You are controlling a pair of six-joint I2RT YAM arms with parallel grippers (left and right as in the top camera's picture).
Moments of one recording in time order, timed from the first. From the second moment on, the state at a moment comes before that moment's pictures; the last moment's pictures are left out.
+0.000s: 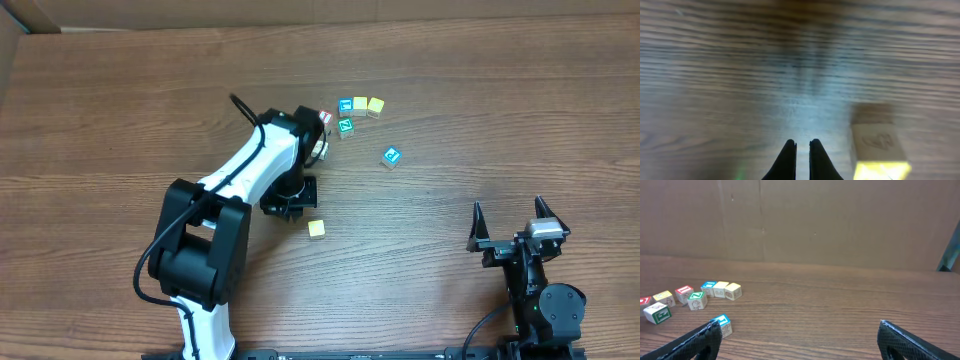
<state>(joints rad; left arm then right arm) -0.40 2.01 1.40 -1.20 0.03 -0.45 0.03 0.01 0.02 -0.04 -0.04 -0.03</state>
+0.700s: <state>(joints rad) -0.40 2.01 1.33 -1.10 0.15 -0.47 0.03 0.01 0.02 -0.04 -0.04 -0.03</state>
